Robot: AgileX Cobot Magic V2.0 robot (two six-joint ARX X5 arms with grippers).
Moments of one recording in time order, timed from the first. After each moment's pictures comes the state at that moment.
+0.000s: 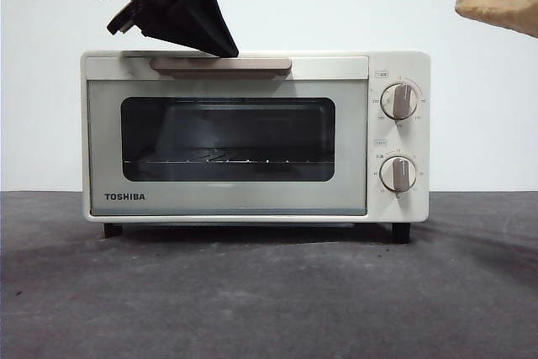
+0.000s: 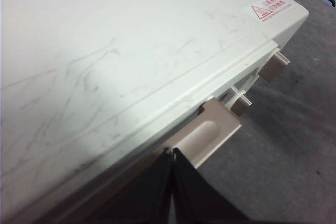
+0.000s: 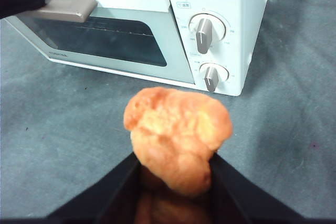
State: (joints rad) left arm -0.56 1.39 1.10 -0.26 0.23 -0.04; right arm 0.59 0.67 0.79 -0.69 0.03 0.37
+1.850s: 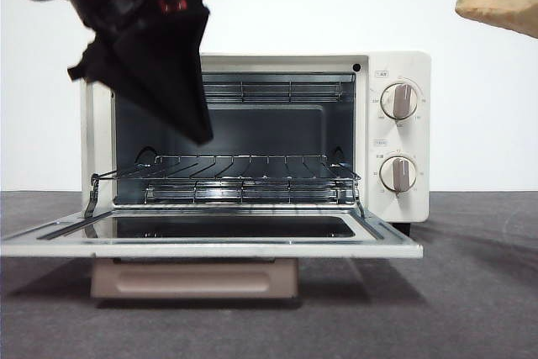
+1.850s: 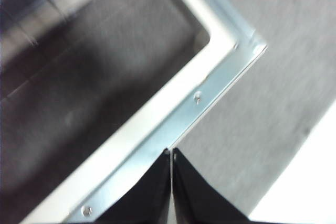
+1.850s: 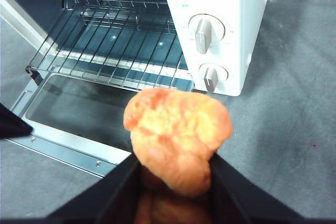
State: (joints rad) left arm -0.73 1.38 1.07 -0.71 0.23 -0.09; right arm 0.59 0.67 0.79 -0.69 0.03 0.37
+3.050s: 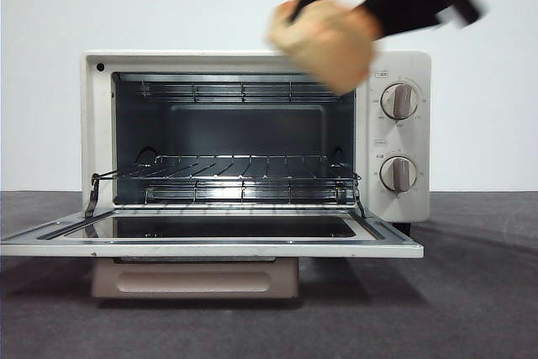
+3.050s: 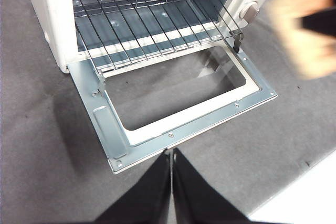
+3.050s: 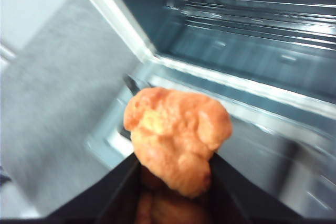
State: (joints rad) left arm -0.41 0.53 0.85 -0.95 0.23 -0.12; right arm 0.80 1.12 0.79 -0.15 -0.08 0.50
